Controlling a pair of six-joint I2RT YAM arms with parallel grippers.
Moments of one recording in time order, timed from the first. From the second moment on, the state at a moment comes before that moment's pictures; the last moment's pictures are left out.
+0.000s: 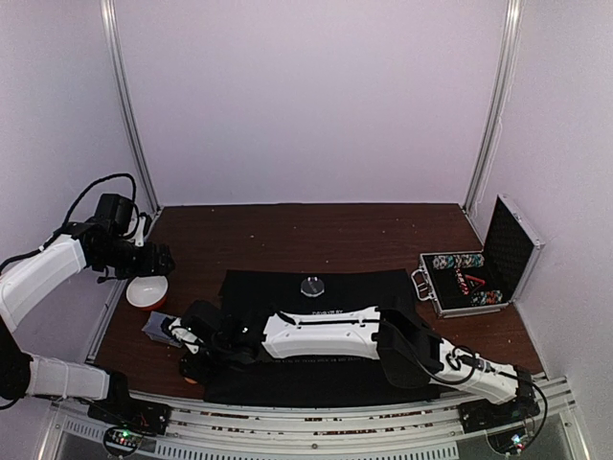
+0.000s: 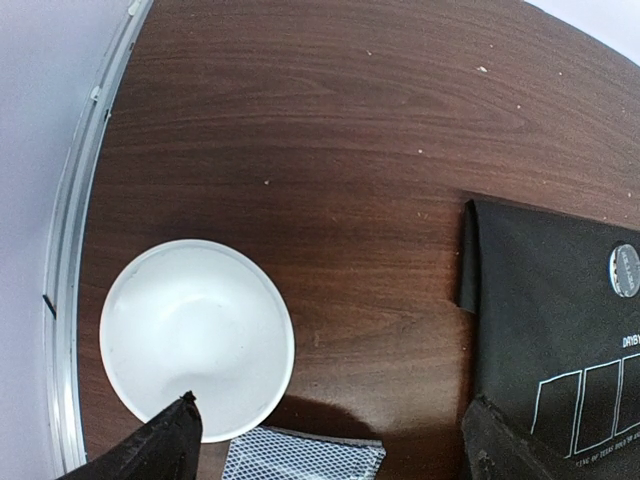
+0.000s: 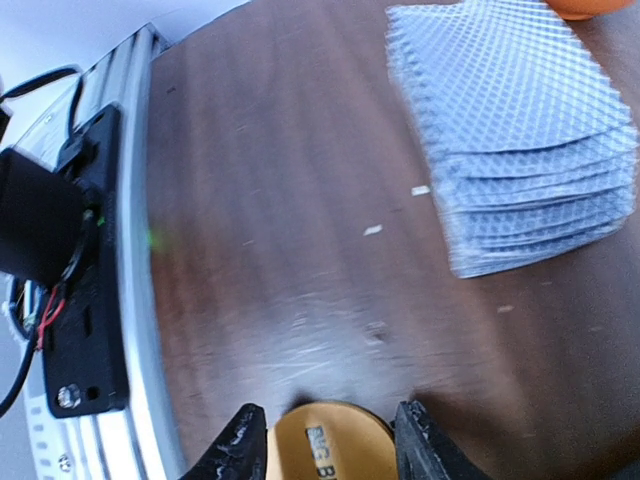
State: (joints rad) left arm -0.13 1.15 0.92 -0.70 0.03 -0.22; right arm 1.33 2.71 2.38 -0.42 -0.15 0.26
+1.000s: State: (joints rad) left arm -0.13 1.14 0.91 -0.70 0.04 -0.22; right arm 1.43 2.66 2.36 -0.61 0.03 0.13
